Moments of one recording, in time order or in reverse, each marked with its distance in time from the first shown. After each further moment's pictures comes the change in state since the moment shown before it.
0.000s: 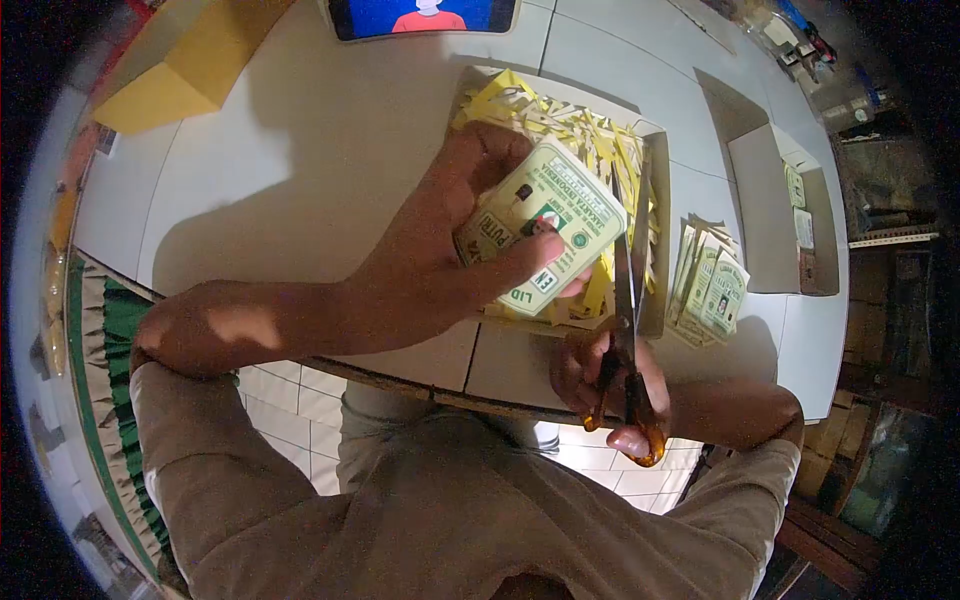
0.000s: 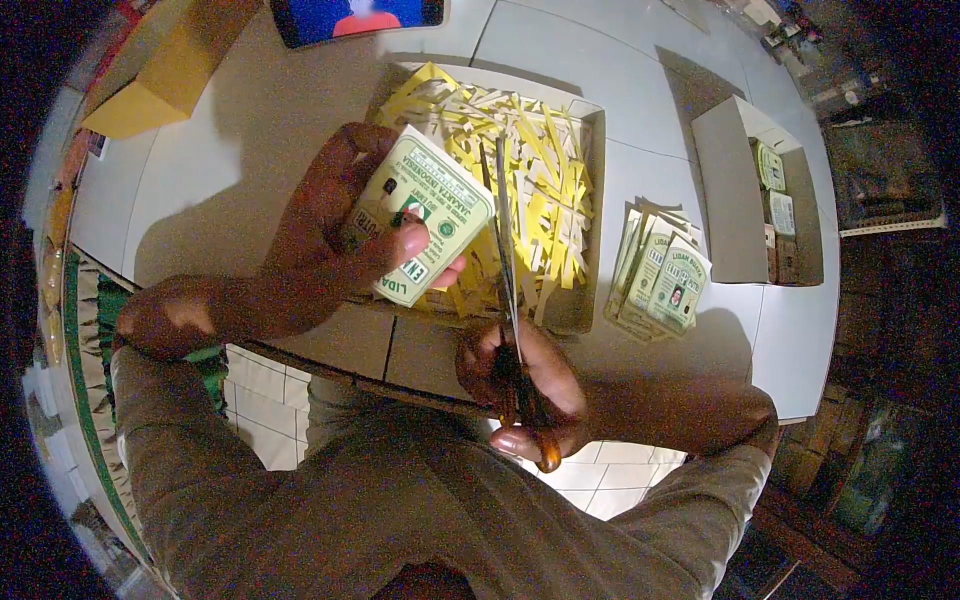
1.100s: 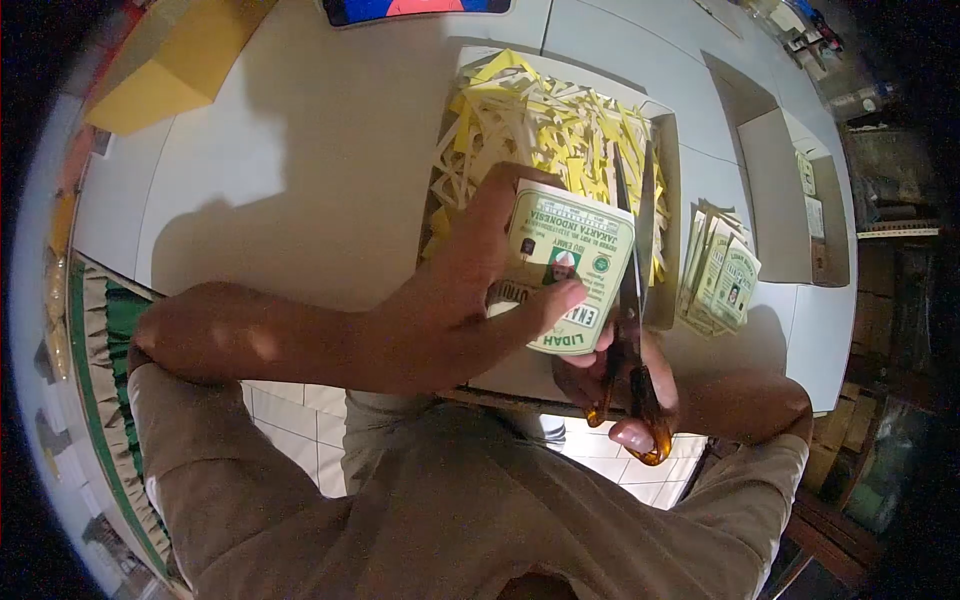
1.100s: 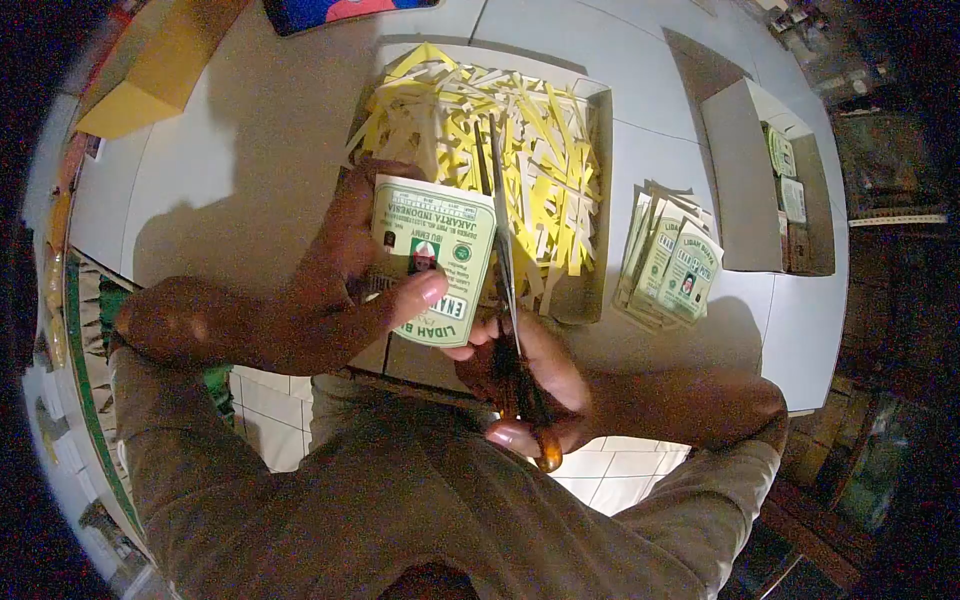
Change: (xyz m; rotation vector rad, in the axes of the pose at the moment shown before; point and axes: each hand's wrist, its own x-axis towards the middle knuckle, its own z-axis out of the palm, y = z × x) left_hand -0.017 0.005 0.019 0.075 -0.121 -0.005; right_hand 0.002 0.005 0.012 -0.055 0.133 -0.052
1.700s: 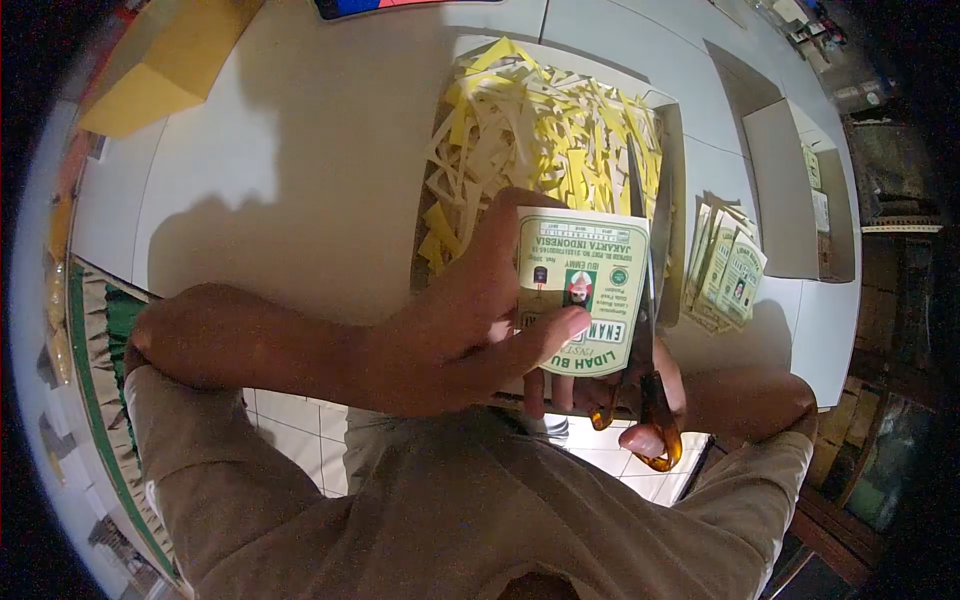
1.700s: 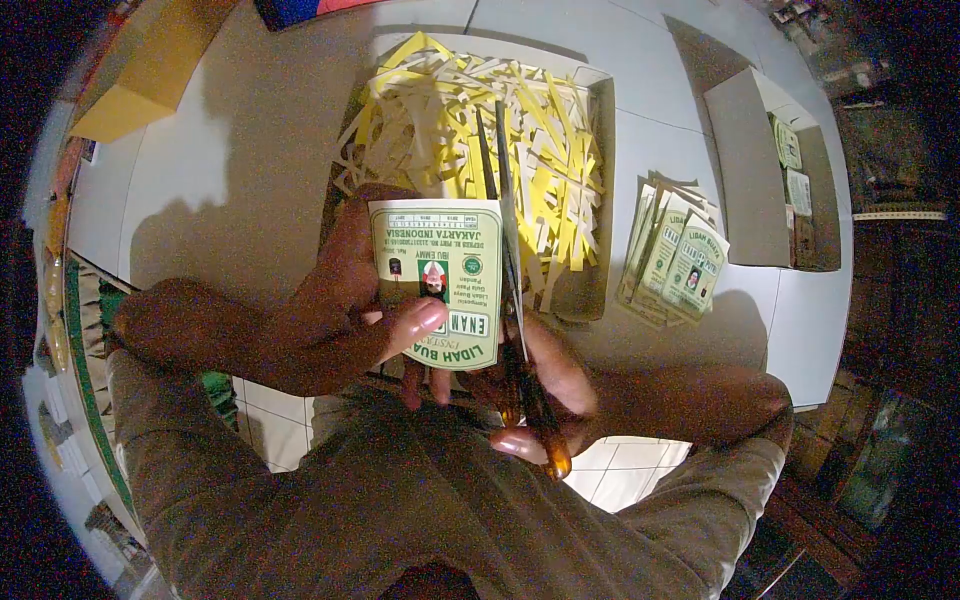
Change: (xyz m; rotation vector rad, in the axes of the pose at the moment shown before) left_hand -0.005 0.007 0.003 -0.417 -0.192 -0.264; right_hand -0.006 0.009 0.002 0.244 -0.075 -0.063
